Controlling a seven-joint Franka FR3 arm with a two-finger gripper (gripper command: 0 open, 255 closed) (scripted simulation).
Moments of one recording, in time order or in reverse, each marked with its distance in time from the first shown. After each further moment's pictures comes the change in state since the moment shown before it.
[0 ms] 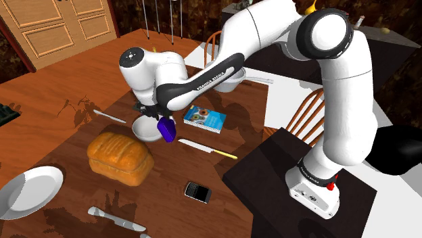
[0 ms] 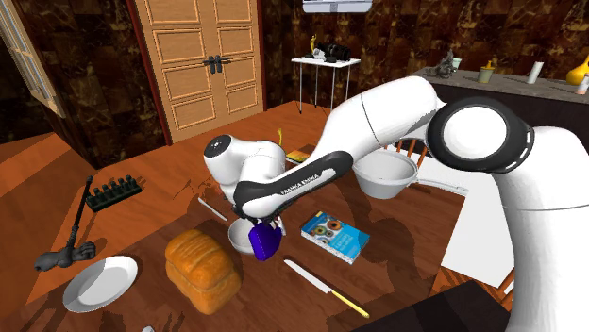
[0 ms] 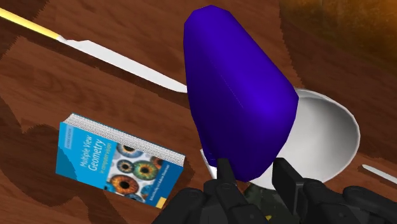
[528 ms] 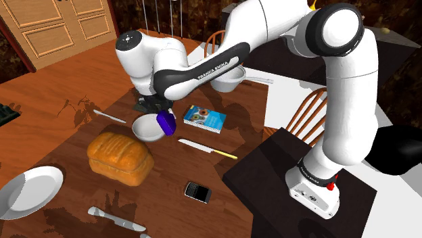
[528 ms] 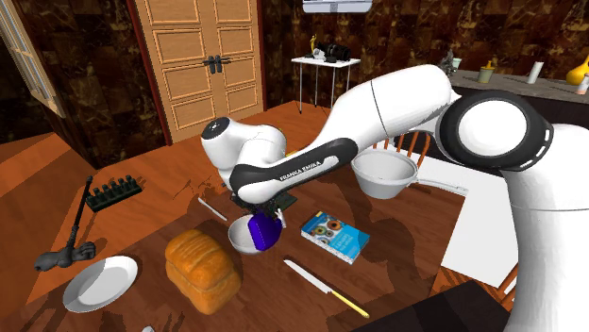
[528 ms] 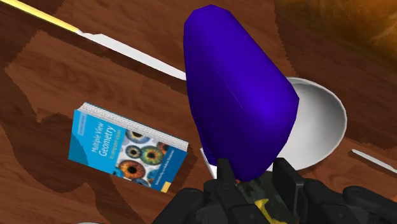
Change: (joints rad) arm -0.020 -0.056 0.030 0.022 0.048 -0.056 -0.047
